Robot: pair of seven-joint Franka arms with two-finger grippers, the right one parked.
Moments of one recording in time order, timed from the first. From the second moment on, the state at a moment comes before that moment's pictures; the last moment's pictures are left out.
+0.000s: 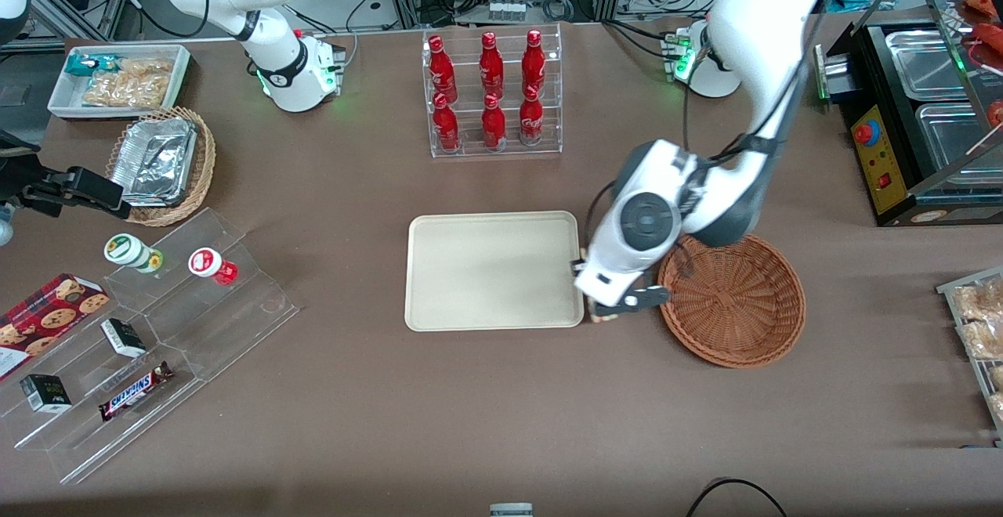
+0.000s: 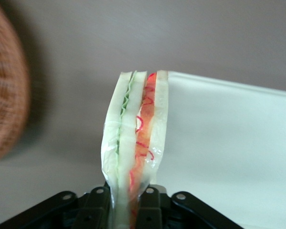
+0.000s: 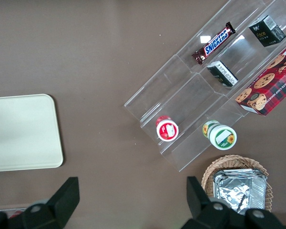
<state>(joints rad) -0.46 0.59 -0.15 -1.53 0.00 1.99 -0.76</state>
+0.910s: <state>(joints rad) -0.73 0.83 -0.14 -1.36 0.00 2.17 -0.90</state>
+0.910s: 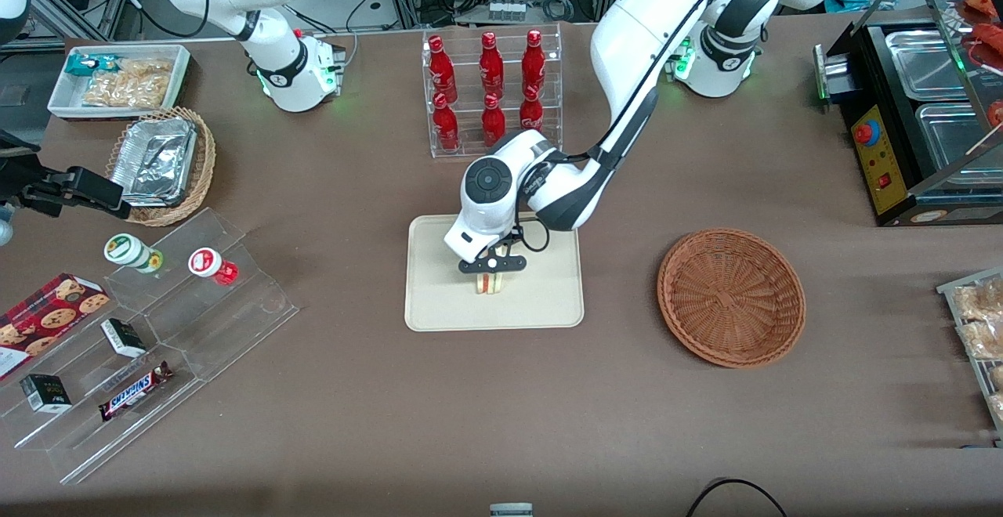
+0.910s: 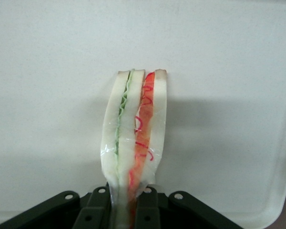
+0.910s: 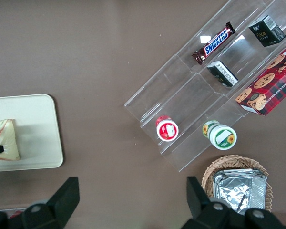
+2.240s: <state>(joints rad) -0.64 0.57 -0.06 -1.35 0.03 1.80 -0.91</state>
